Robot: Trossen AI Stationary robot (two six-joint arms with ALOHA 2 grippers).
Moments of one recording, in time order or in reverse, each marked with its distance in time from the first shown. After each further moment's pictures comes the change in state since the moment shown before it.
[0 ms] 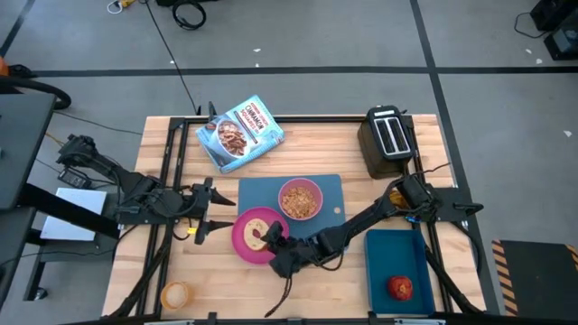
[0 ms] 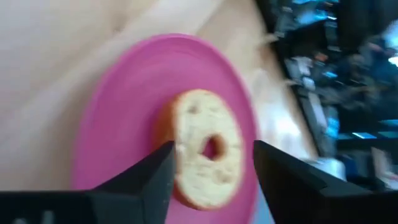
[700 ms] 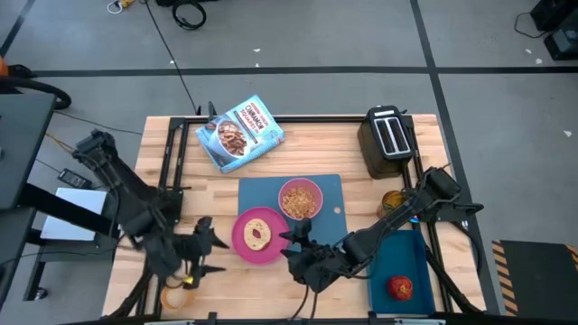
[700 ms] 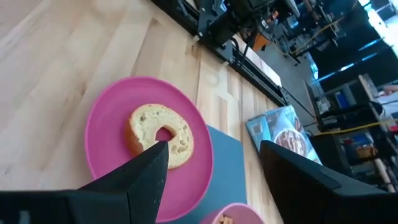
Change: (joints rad) left arm -0.380 0.433 0.426 -0.377 -0.101 -0.412; right arm 0.142 -0.235 0.028 -0.305 0.238 0.463
